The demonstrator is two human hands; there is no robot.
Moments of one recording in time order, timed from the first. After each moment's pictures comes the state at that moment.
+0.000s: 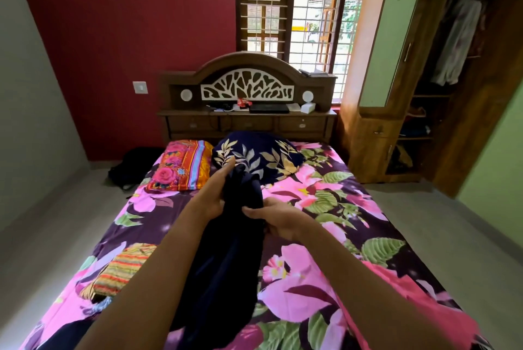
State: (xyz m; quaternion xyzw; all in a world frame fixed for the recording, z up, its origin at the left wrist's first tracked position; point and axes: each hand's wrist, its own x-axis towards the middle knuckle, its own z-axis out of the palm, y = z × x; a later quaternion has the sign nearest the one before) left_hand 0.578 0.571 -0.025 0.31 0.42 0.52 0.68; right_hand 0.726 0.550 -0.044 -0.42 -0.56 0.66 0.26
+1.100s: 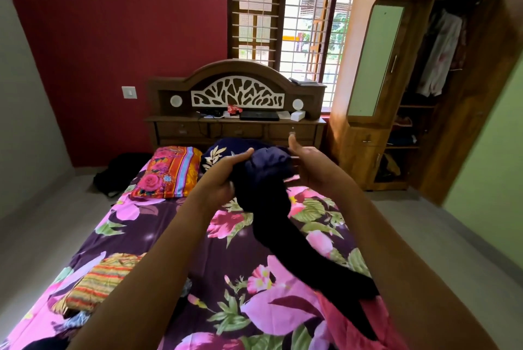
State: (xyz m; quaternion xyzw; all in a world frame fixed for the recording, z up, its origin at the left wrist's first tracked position) left_hand 0.632 0.581 0.021 0.33 0.32 0.53 0.71; right_hand 0.818 0.592 0.043 -0.41 -0.57 0.60 0.38
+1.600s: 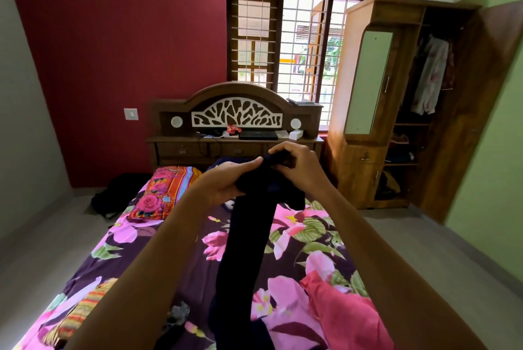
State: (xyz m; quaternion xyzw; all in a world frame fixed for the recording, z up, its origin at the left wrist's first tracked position) left_hand 0.632 0.581 0.065 0.49 0.43 0.44 0.62; right_hand 0.808 0.600 0.069 -0.39 -0.79 0.12 0.46
